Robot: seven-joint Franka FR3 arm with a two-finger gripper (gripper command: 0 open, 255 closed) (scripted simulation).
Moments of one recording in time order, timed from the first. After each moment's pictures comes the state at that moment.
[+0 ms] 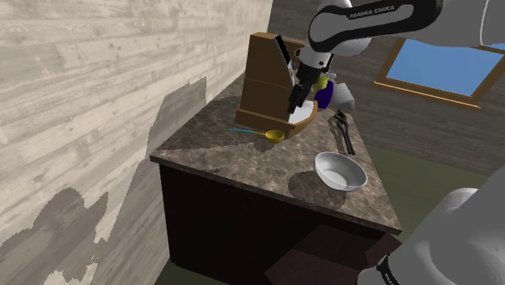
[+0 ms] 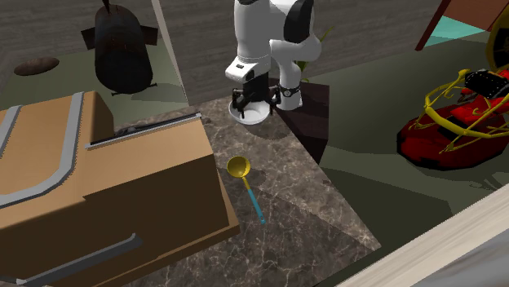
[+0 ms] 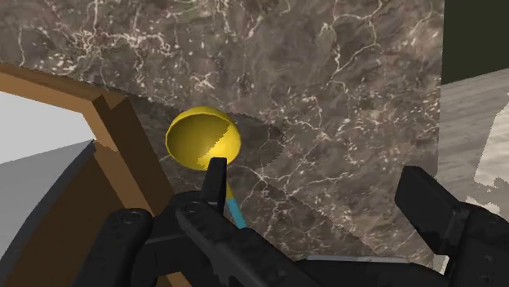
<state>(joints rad) 0.05 -0.10 -0.18 -2.01 0.04 1.94 -0.50</state>
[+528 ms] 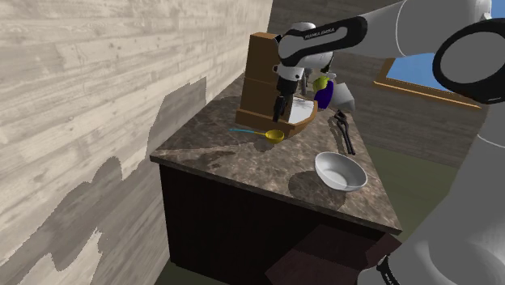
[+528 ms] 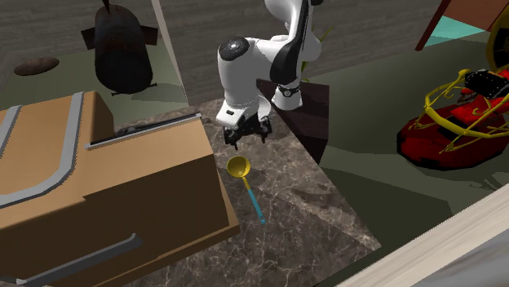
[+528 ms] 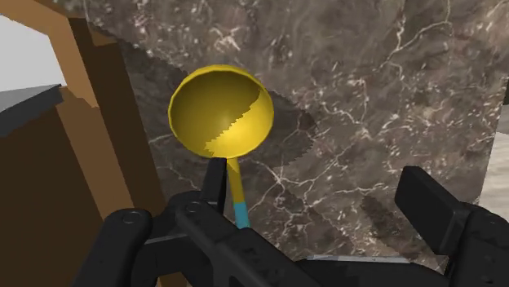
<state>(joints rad) 0.03 0.23 -0.19 -1.77 0.12 1.92 -0.68</state>
